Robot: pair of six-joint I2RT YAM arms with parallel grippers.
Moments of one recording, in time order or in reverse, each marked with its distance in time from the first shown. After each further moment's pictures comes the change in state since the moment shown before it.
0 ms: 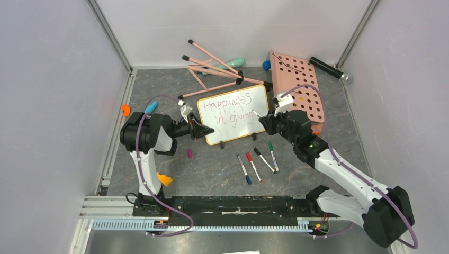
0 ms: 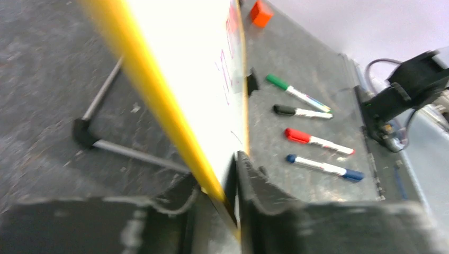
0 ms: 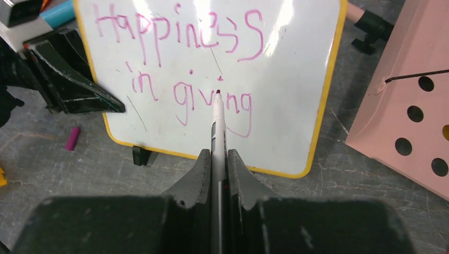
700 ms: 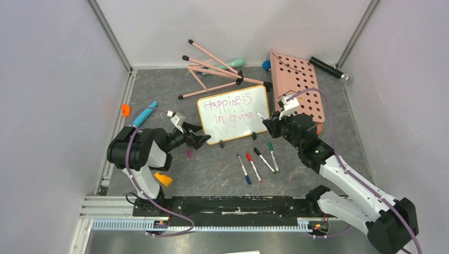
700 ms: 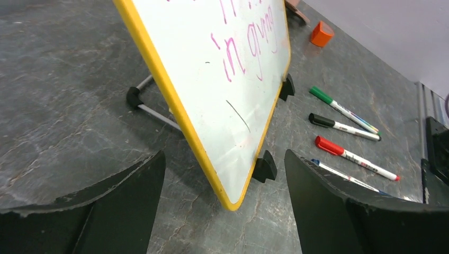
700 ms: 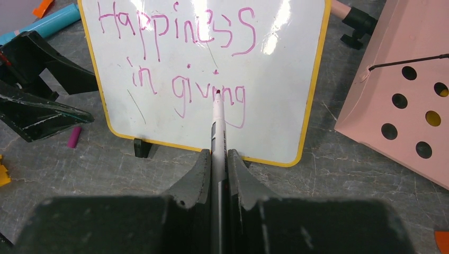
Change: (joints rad) left arm -0.003 -0.257 -0.290 -0.019 -0.305 0.173; right arm -0.001 -0.129 -0.036 -0.047 0.029 0.013
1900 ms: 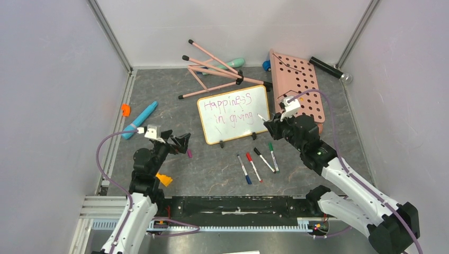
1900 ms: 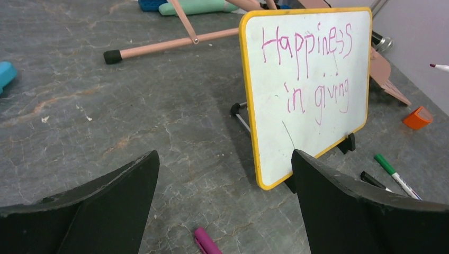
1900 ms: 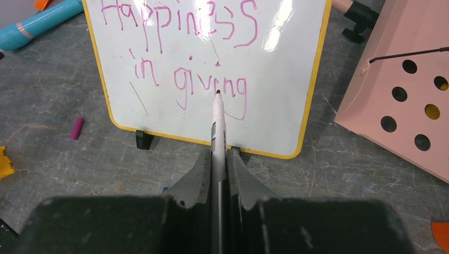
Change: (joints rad) left arm -0.006 -1.390 -0.159 -1.204 -0.624 0.048; right arm 0.000 -0.034 0.001 -0.046 -0.010 -0.003
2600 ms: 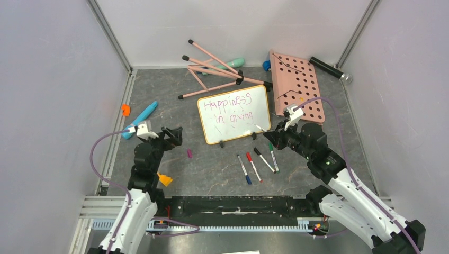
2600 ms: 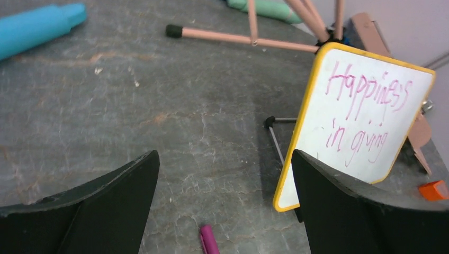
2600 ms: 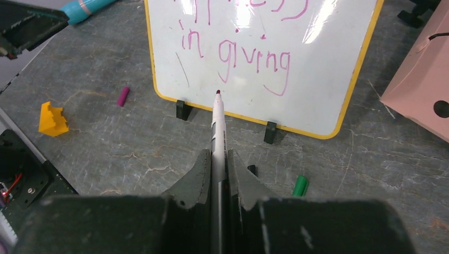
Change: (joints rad) left arm 0.000 0.018 0.010 -0.064 -0.229 -0.166; right arm 0.000 -0.166 -0.043 -0.122 -0.157 0.035
